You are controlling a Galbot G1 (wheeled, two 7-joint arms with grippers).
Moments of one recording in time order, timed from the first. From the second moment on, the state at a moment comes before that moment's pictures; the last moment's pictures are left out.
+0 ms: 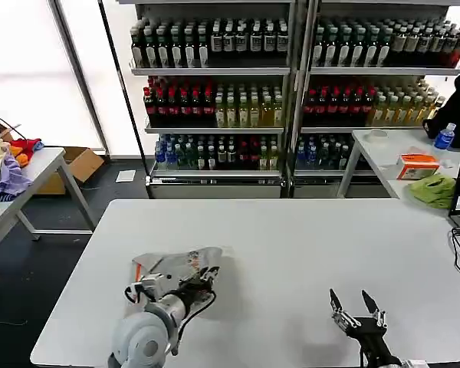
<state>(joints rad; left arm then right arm) 1.15 -1.17 -0.14 -2.03 -1.00 0.57 -0.42 -1.70 1.32 0.68 2.09 0.51 -0.12 -0.09</state>
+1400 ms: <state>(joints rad) 1.40 -1.08 -0.66 -2.33 -1.02 0.58 -0.34 -1.14 1.37 0.10 1.84 0.91 -0.56 0.21</state>
